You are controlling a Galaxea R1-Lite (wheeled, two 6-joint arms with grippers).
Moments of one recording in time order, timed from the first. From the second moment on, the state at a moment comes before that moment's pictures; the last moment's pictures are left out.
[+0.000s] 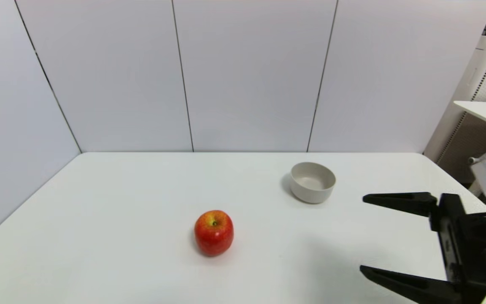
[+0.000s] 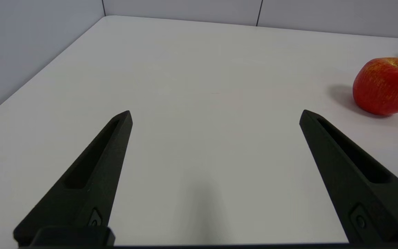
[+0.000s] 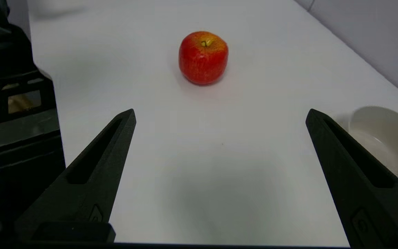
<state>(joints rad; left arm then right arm) 0.00 0.00 0.00 -0.01 0.00 -0.05 0.42 1.24 -0.48 -0.43 0.64 -0.34</state>
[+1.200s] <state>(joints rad) 0.00 0.00 0.00 -0.01 0.00 -0.05 0.72 1.98 -0.99 -0.44 0.56 -0.38</state>
